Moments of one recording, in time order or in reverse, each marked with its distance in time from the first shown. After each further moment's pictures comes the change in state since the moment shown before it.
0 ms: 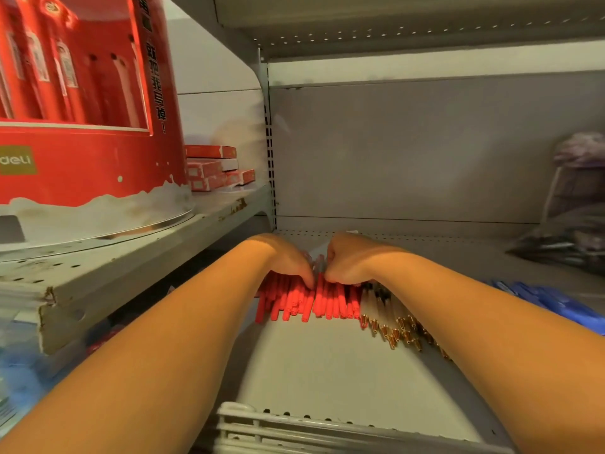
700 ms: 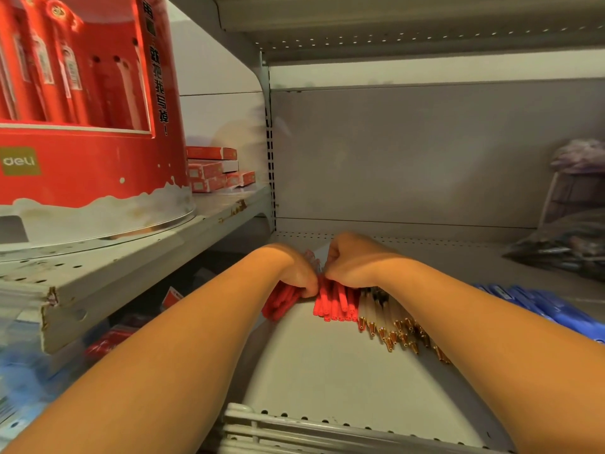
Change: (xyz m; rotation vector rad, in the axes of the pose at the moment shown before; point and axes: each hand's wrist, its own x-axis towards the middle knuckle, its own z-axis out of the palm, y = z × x) left_hand -0.002 0.014 0.009 0.145 -0.208 -0.054; right_hand -0.005 0.007 0.001 0.097 0.111 -0.026
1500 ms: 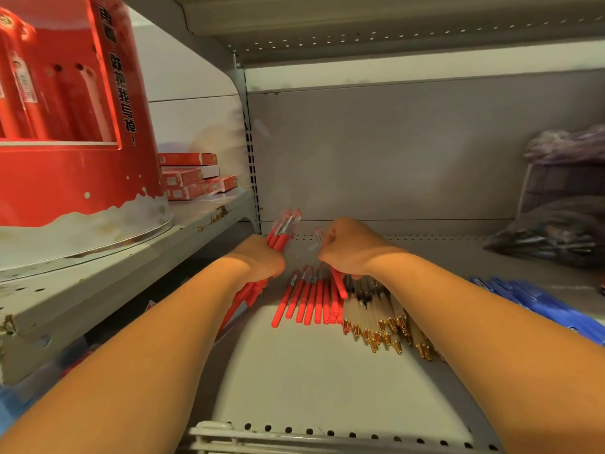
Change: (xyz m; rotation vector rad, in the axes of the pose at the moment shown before) left_hand 0.019 -0.030 -0.002 -0.572 0.539 0.130; right_hand -0.003 0.009 -0.018 0.172 0.126 0.047
